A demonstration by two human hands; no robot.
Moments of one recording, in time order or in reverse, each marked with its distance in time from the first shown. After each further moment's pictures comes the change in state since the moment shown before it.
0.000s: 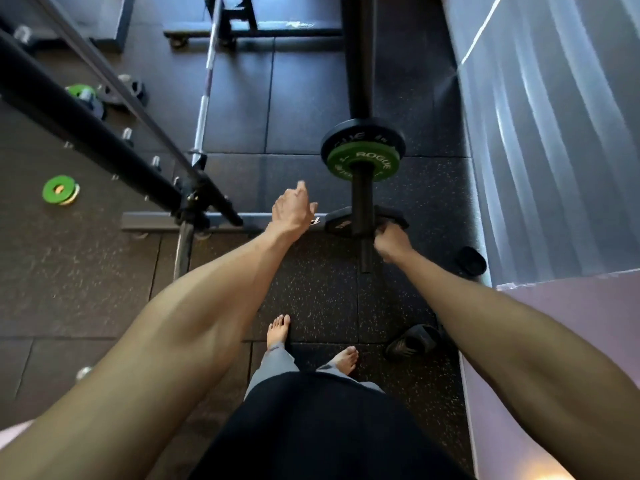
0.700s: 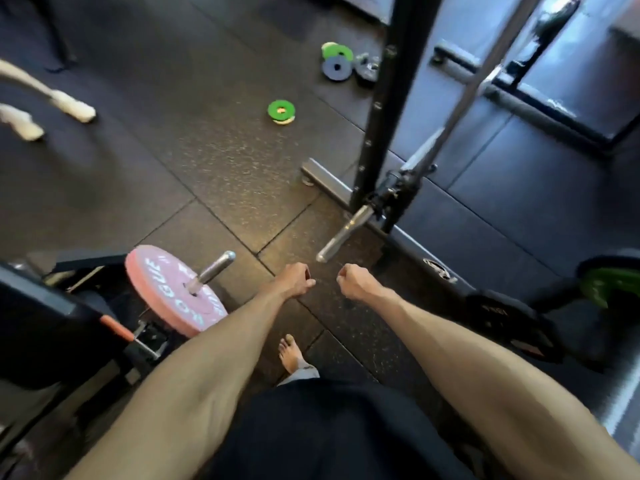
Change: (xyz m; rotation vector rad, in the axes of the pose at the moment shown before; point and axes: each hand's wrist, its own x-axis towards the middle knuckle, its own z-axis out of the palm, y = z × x) left_hand -0.250 -0.397 -0.009 -0.422 -0.193 -0.670; right_hand -0.198 -0.208 0.356 -0.743 -0.556 -0.674
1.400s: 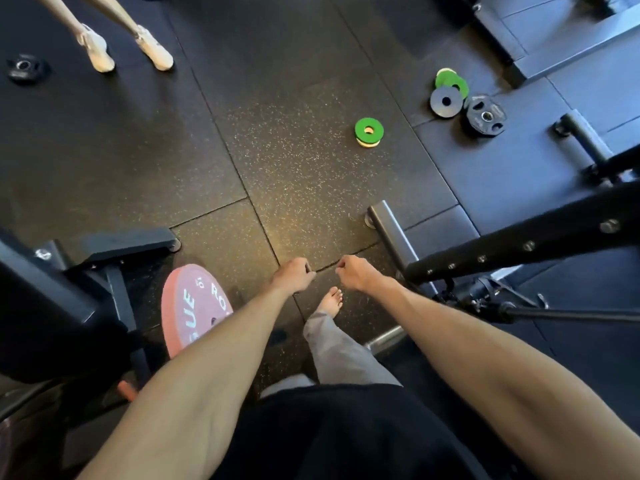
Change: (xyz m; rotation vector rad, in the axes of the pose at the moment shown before) left_hand 0.186 -0.159 -0.229 -0.416 0.096 -0.261; right_hand 0.290 -0.284 -0.045 -0.356 -0.216 -0.151
